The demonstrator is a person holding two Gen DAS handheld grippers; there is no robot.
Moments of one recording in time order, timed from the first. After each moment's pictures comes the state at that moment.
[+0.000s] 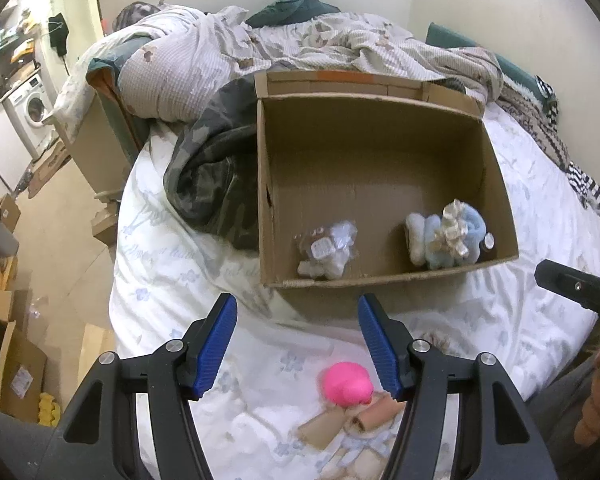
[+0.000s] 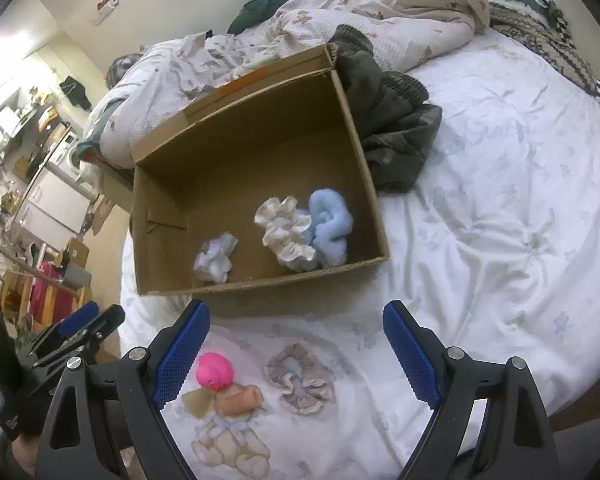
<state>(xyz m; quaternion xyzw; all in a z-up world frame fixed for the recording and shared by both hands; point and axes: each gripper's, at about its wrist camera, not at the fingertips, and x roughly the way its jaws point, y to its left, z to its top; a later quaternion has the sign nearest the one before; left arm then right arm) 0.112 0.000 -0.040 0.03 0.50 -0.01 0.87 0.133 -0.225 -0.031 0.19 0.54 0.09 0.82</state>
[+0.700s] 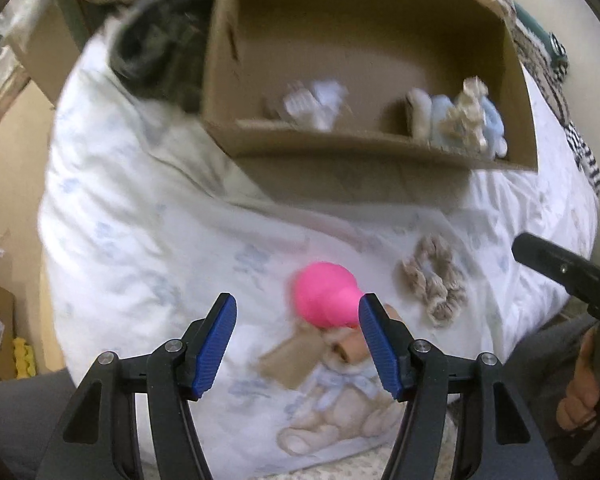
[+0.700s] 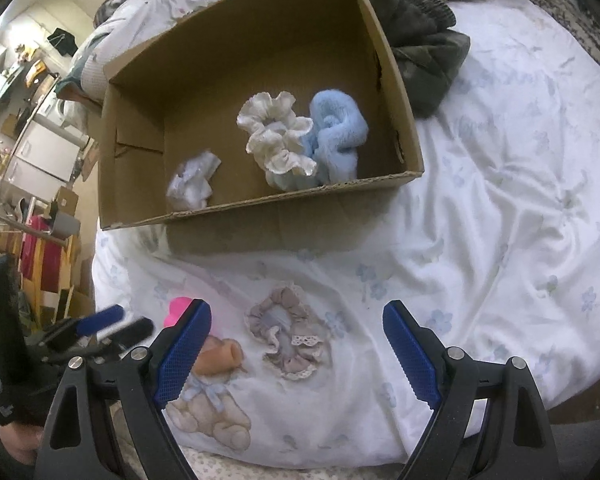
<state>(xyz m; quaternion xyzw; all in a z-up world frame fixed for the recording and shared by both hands) 0.111 -0.001 -0.125 -0.02 0.65 -0.05 0.75 0.138 -0.198 -0.089 0.16 0.63 0.11 0.76</state>
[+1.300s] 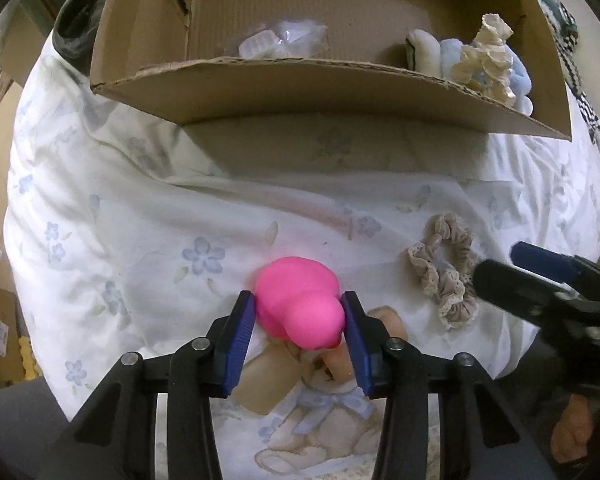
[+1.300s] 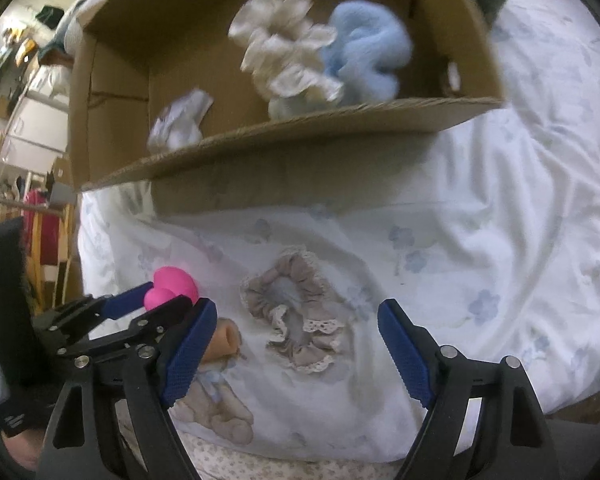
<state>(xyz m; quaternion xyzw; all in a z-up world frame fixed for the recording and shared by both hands) 0.130 -0.031 -0.169 0.01 0.70 -0.05 0.72 0.145 -0.165 -0.137 0.14 0.69 0.13 0.70</state>
